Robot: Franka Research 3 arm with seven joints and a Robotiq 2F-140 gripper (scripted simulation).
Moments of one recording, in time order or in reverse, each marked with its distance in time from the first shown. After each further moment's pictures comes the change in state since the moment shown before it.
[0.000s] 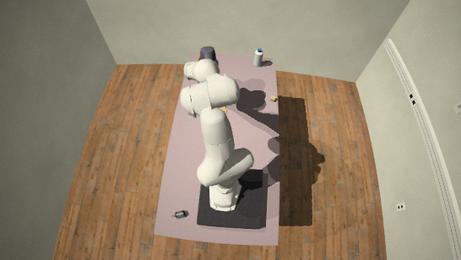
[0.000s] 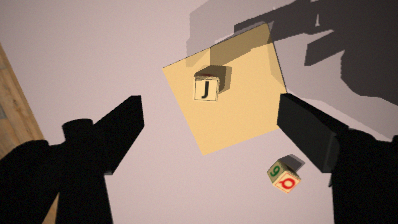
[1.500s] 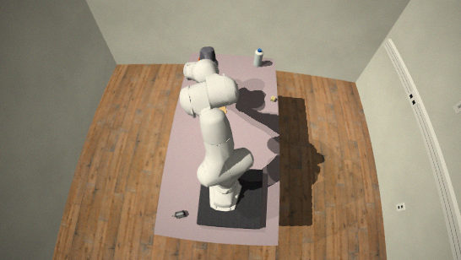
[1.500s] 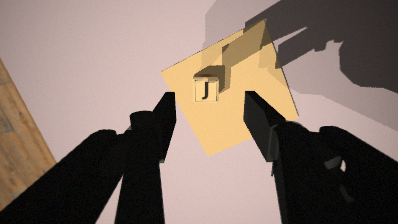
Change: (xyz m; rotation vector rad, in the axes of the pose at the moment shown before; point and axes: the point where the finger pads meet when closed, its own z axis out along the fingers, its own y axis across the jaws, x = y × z) arm 0.000 0.000 0.002 -0.003 0.002 0.067
